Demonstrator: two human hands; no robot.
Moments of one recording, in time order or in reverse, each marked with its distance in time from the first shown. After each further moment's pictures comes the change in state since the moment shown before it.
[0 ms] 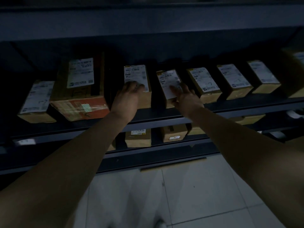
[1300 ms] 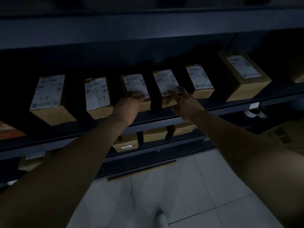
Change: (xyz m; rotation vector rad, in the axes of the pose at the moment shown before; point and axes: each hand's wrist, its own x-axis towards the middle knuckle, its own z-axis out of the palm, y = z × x) left_hand 0.110 0.215 0.062 -0.027 -0.236 0.085; right_hand -0.016 0.249 -0.023 0.027 -0.030 0.017
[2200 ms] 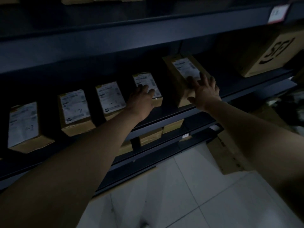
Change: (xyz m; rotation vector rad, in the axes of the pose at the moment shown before) left_hand 0.139 0.184 0.008 -0.030 -0.047 0.139; right_hand -0.019 0.220 -0.057 -0.035 0.111 0.384
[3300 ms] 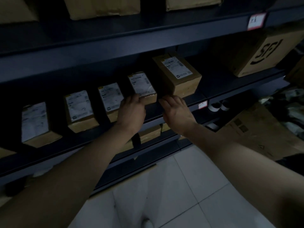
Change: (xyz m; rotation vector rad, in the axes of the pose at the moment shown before) left_hand -0.068 0.017 -0.020 0.004 0.204 -0.059; right_hand -0.075 -0.055 0.029 0.078 0.443 -0.553
